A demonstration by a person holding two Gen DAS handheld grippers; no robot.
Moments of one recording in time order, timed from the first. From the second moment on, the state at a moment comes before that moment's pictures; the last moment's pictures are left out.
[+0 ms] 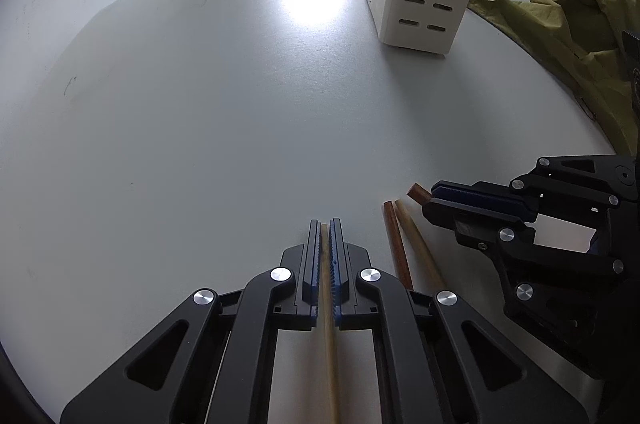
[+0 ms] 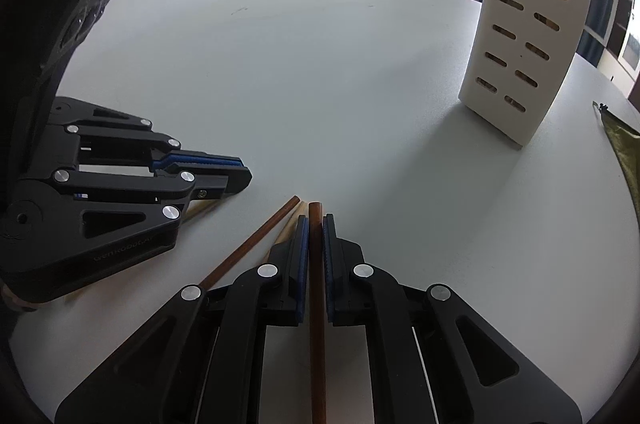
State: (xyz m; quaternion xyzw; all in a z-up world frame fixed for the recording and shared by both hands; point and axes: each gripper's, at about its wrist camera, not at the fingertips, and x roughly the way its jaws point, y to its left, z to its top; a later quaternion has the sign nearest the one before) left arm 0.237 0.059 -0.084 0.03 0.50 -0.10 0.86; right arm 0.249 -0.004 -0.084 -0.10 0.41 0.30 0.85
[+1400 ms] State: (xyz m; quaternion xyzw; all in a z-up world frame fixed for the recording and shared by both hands) left arm 0.300 0.008 0.197 -0.13 0.18 -0.17 0.96; right arm 0.313 -0.130 0.196 0.08 0.06 0.32 0.94
